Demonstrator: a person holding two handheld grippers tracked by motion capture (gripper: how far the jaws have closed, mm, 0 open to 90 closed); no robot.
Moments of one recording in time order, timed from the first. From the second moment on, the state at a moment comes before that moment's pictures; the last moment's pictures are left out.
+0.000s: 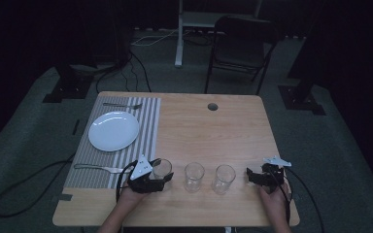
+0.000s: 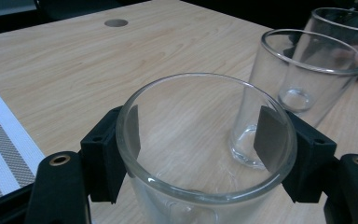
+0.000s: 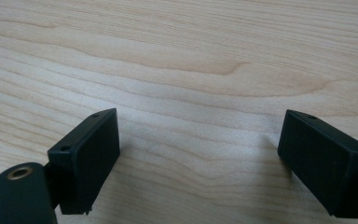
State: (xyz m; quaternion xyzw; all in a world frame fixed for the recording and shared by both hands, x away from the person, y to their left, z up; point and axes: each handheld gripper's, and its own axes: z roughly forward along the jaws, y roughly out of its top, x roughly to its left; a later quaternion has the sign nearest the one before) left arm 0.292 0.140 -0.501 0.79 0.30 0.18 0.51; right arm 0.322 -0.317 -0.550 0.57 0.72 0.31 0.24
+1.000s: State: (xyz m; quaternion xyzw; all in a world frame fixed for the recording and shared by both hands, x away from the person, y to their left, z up) left arm 0.340 0.191 -0.466 0.73 0.39 0.27 0.48; right arm 0.322 -0.317 -0.550 0.57 0.72 0.31 0.24
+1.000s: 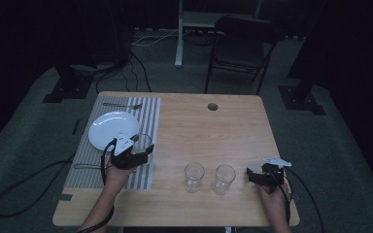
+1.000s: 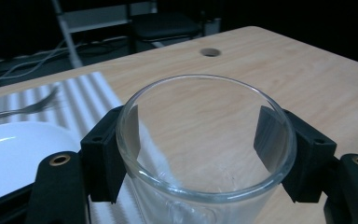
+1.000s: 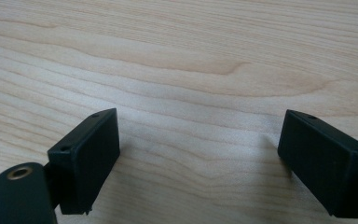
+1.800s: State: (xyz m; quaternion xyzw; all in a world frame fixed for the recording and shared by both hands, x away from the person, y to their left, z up) left arm 0.358 0.220 -0.488 0.71 0.47 0.30 0.43; right arm 0.322 -0.317 -0.550 0.57 0.72 0.31 0.24
